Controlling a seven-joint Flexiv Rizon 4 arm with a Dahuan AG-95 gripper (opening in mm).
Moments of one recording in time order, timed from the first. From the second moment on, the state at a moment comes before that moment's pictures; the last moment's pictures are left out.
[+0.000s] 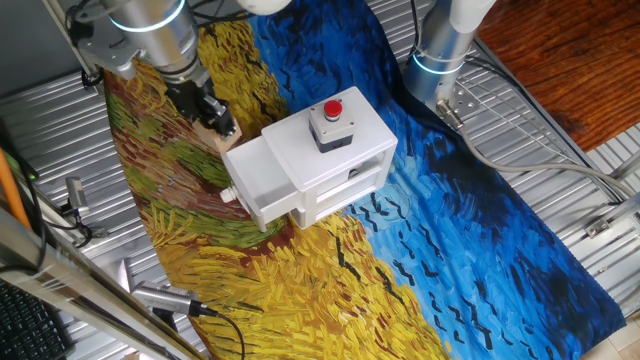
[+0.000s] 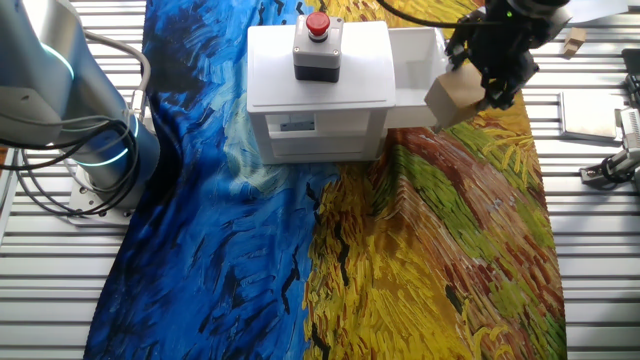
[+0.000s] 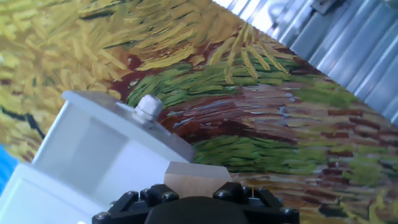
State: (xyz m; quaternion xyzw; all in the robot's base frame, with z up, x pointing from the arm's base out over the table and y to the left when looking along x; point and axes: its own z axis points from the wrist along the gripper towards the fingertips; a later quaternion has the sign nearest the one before) arm 0.571 0.020 0.249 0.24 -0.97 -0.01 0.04
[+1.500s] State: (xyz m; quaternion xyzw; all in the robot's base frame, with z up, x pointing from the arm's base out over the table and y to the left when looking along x) arm 0.584 -0.071 0.219 0.20 -0.98 0.00 0.03
